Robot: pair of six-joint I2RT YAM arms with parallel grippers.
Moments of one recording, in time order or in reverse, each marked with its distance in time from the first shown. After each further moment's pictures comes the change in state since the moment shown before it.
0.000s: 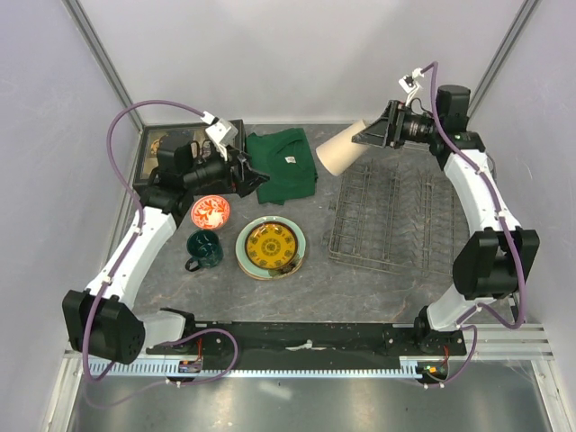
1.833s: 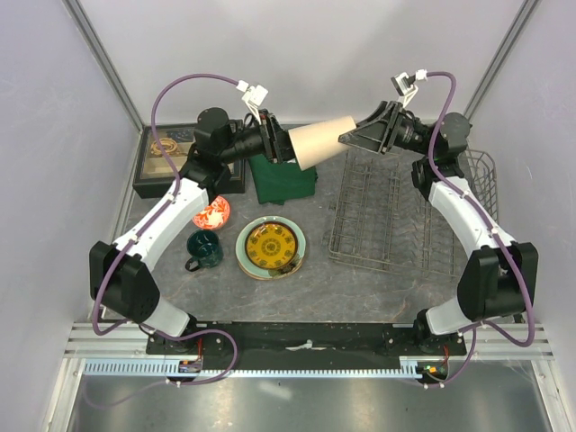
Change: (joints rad) left arm -0.217 0.282 0.246 0.355 0.011 -0.664; right arm 0.123 -0.137 -0.379 1.199 -0.163 0.905
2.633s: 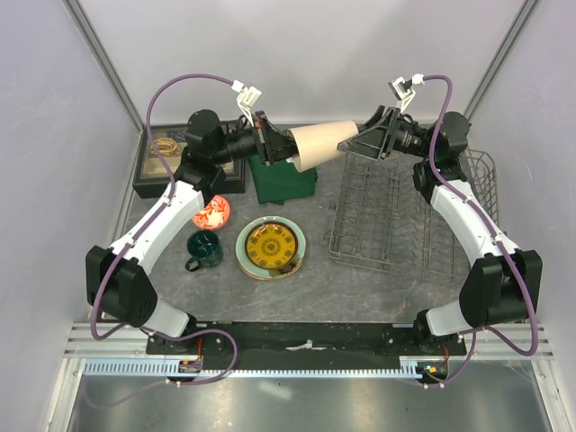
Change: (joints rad) left arm 0.029 -0.026 -0.029 0.080 0.121 -0.037; right arm 0.010 -0.047 -0.016 -0.139 -0.021 -0.117
